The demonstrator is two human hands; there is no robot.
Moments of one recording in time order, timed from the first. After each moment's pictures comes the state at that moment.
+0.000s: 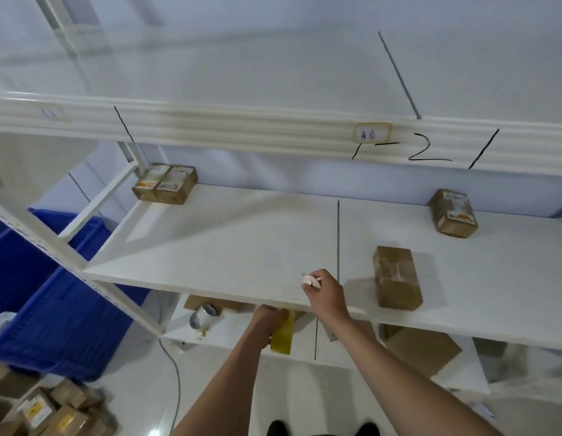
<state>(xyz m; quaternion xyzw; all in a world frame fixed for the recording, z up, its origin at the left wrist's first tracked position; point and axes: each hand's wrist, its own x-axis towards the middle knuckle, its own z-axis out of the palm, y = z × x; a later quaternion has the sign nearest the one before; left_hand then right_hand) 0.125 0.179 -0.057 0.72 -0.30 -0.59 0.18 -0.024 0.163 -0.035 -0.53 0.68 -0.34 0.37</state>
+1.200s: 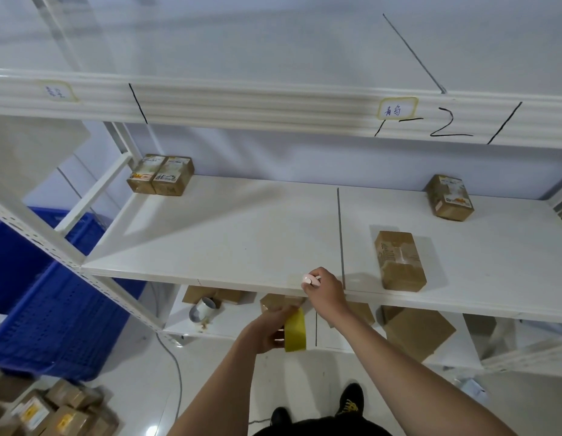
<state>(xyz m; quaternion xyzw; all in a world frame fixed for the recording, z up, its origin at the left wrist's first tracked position) 0.151 0.207 -0.074 0.59 -0.26 -0.75 0.16 -0.003 0.180 -0.051 -0.54 0.71 -0.27 0.35</state>
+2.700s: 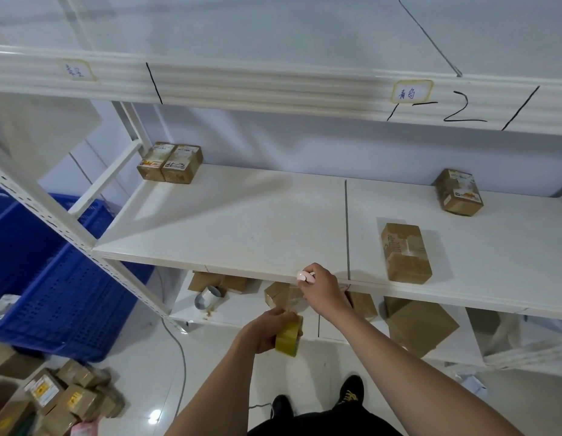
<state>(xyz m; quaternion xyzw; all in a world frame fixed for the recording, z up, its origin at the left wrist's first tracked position) 0.167 0.232 -0.090 0.58 -0.28 -0.75 0.15 0.012 0.198 -0.045 -0.57 0.68 -0.25 0.38</state>
